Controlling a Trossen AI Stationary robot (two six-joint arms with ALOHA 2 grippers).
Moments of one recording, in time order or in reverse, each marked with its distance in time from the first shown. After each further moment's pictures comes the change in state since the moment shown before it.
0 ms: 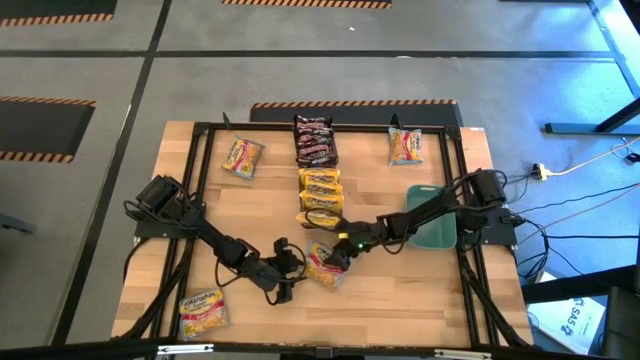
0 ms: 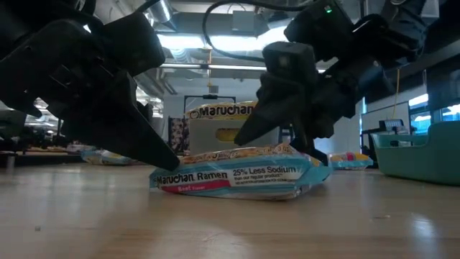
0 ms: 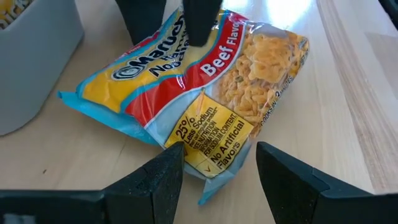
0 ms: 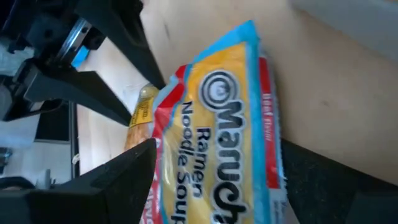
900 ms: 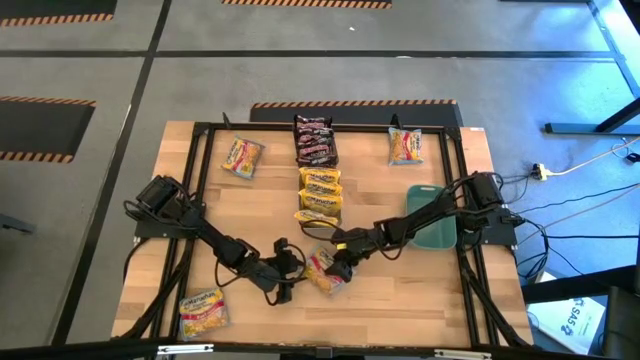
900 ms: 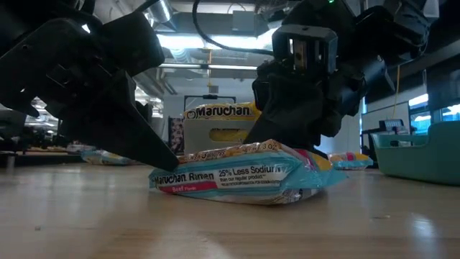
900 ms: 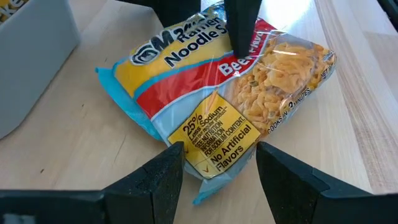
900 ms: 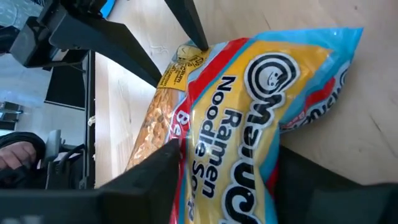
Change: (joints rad) left arm 0.000 0.000 0.000 -0.001 0.001 0.000; right arm 0.036 0.016 0.050 0.003 -0.081 -0.081
